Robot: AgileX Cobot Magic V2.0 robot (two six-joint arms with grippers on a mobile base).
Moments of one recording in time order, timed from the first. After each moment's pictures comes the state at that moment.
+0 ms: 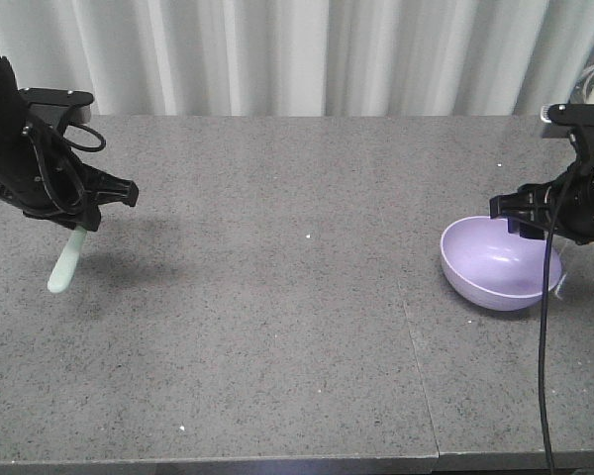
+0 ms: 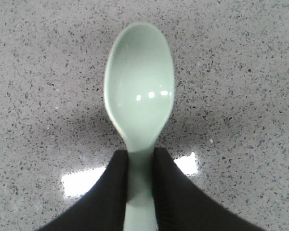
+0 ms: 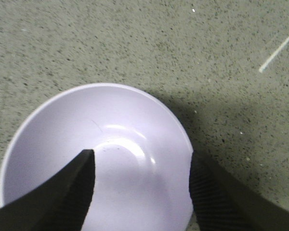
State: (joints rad) left arm -0.17 1.76 -1.55 0.01 1.06 -0.07; right arm 0.00 1.55 -1.16 -0.01 0.63 0.04
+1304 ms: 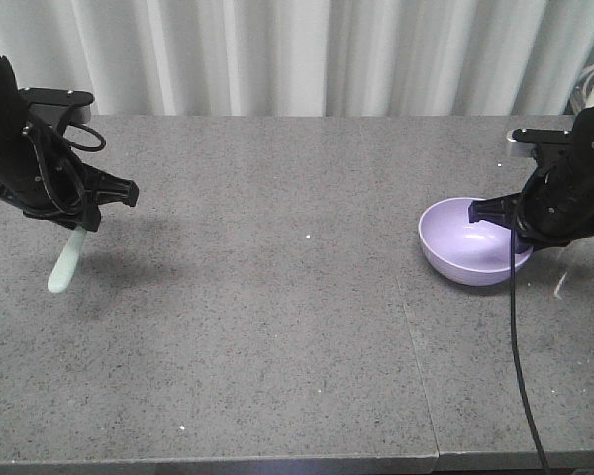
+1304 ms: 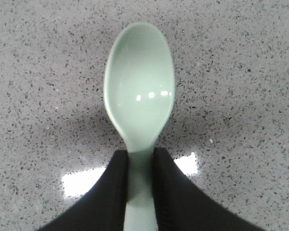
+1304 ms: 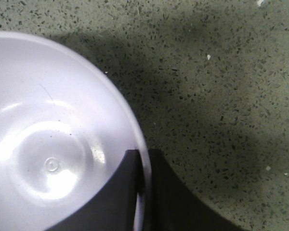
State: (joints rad) left arm -0.17 1.76 -1.55 0.01 1.06 -0.07; right arm 0.00 1.86 -1.42 -0.09 0.84 0.20
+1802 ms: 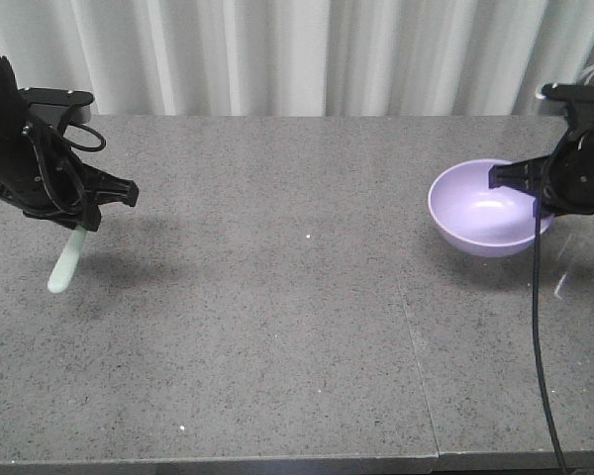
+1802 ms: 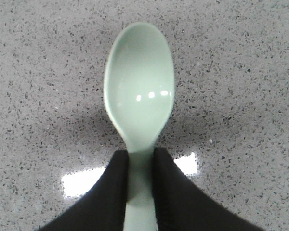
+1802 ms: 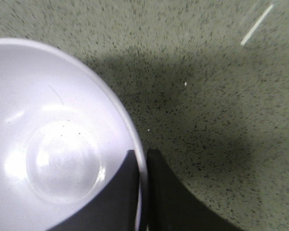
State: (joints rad) left arm -0.17 1.76 -1.55 0.01 1.06 -0.07; right arm 0.00 1.69 -1.42 -0.10 0.85 0.20
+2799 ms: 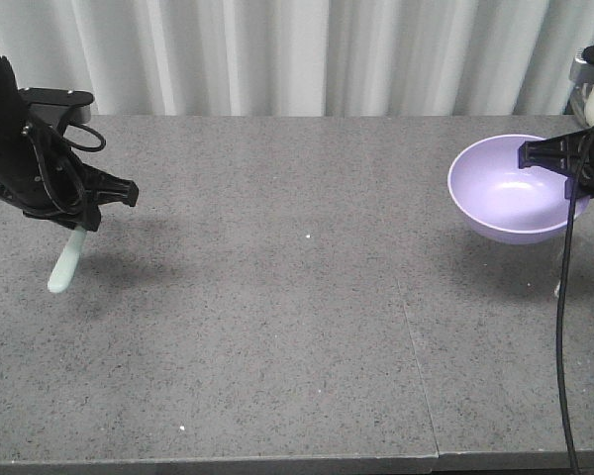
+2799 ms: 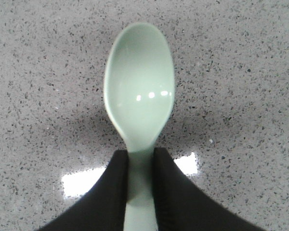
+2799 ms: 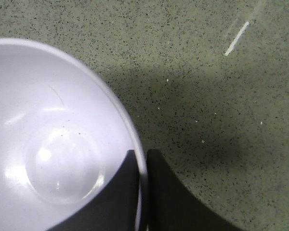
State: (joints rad) left arm -0.17 1.76 -1.55 0.01 1.06 -0.07; right arm 0.00 1.56 -1.42 -0.12 0.94 0.20
